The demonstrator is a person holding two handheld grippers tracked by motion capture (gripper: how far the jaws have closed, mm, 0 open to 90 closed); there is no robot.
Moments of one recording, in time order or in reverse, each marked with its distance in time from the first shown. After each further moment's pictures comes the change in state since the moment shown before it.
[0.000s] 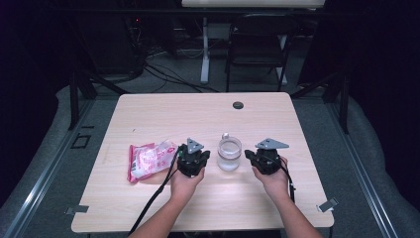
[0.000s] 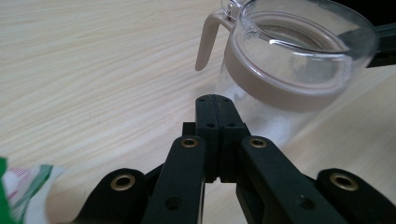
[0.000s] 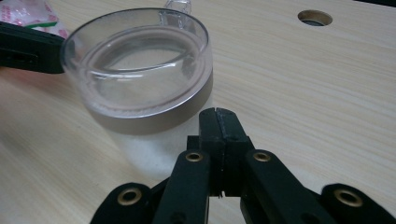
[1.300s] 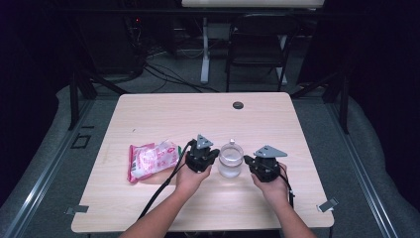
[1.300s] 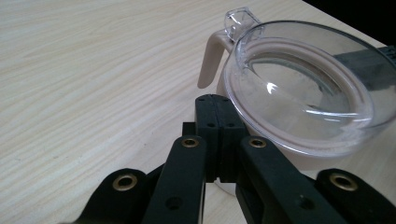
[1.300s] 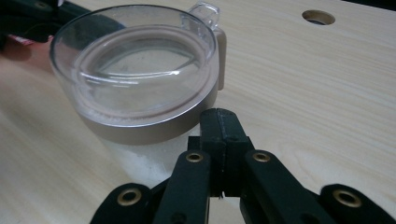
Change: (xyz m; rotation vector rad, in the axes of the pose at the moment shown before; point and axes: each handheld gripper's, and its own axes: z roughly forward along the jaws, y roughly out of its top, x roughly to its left) left arm -0.005 0.012 0.014 0.030 -0.121 0.093; right arm 0.016 -0.015 -0.009 -0.014 -0.016 -0.040
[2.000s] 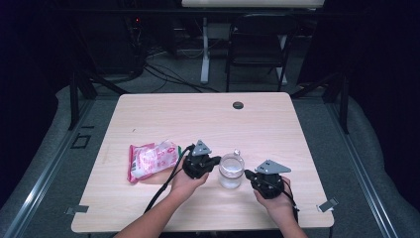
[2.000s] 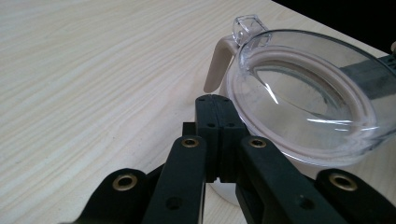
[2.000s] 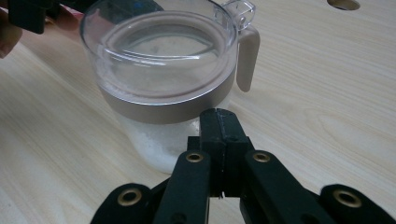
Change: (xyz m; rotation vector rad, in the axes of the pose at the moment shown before) left arm -0.003 -0.012 -0.013 -0.019 -0.127 0.086; right arm 0.022 -0.020 -0.032 0.032 0.048 -0.043
